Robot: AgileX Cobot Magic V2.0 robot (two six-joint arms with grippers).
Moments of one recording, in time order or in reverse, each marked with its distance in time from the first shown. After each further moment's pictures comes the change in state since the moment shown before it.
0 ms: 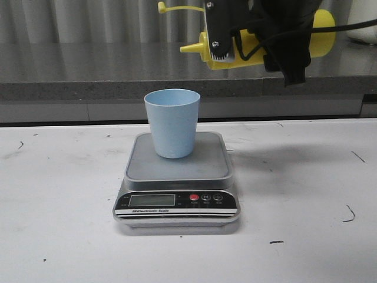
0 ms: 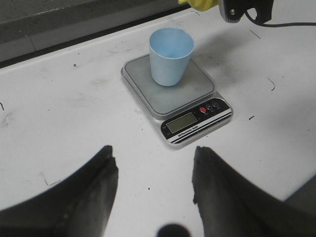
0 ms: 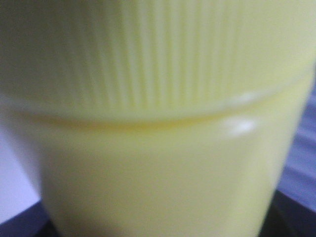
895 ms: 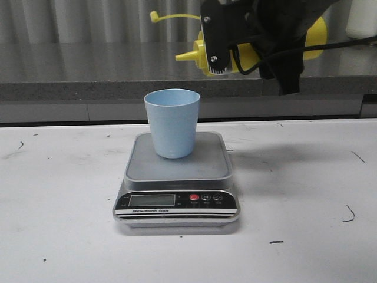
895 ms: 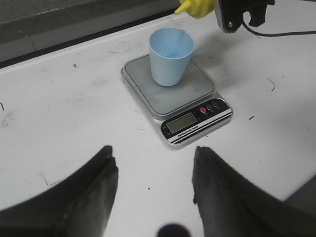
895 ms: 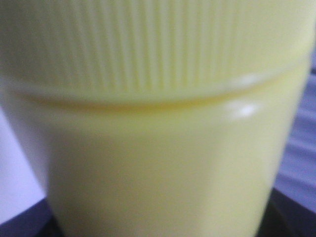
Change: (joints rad) left arm 0.000 0.000 0.000 0.000 0.000 0.000; right arm 0.000 0.007 0.066 -0.183 -0.032 0.290
